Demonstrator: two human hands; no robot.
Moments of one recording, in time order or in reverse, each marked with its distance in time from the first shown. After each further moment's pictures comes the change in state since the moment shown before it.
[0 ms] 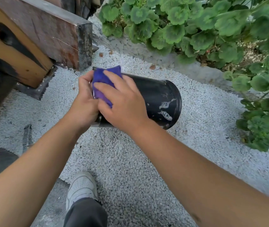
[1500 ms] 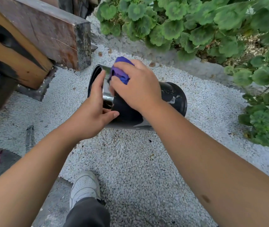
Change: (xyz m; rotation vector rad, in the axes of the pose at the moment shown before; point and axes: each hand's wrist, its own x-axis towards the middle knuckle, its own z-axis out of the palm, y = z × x) left_hand -0.018 0.000 -0.002 0.535 -0.246 0.133; right_hand 0.029 0.031 -0.020 0.006 -0.149 0.310
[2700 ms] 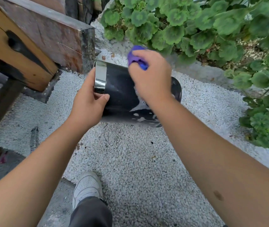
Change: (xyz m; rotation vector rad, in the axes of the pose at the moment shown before) left_hand 0.015 -0.004 -0.010 0.020 0.341 -0.121; right_hand 0.009 -0.015 -0.028 0.277 0.202 0.150
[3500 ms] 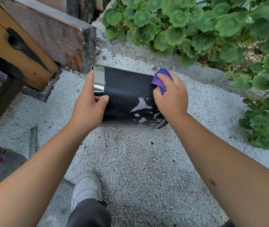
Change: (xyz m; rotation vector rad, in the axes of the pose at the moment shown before) left_hand -0.008 -0.012 0.001 -0.075 -0.004 -0.060; right_hand -0.016 0.093 -0.016 -0.454 -0.008 0.024
